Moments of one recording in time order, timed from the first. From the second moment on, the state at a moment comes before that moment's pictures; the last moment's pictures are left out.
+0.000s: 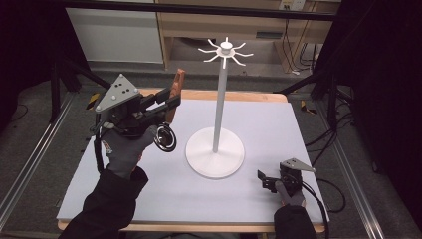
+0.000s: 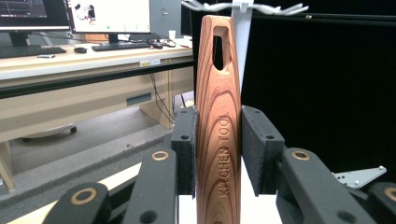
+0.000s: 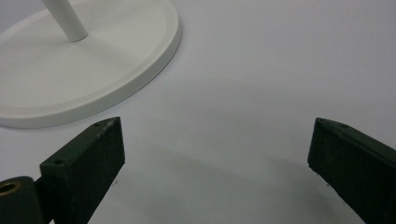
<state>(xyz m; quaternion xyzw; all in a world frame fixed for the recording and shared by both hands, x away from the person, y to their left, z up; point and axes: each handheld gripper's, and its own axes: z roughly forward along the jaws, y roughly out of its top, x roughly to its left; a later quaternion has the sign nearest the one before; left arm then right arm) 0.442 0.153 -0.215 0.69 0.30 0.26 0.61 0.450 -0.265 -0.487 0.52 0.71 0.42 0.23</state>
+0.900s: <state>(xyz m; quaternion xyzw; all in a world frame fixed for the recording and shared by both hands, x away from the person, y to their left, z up) 0.447 0.127 -0.192 0.70 0.28 0.26 0.61 0.450 -0.265 -0.487 0.52 0.71 0.42 0.23</state>
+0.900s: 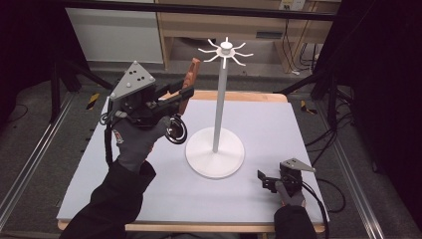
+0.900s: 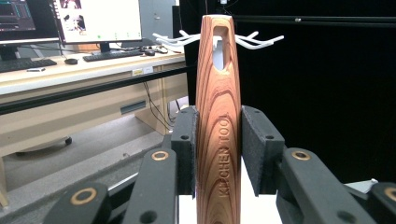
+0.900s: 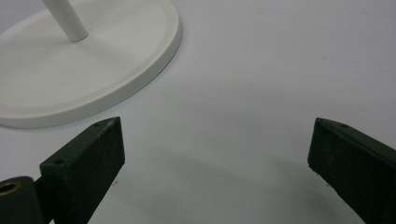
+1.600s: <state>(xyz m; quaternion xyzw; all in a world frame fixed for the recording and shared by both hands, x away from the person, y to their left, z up) 0.458 0.113 -0.184 0.70 0.28 0.26 0.60 0.450 -0.265 -0.487 0.52 0.71 0.42 0.22</state>
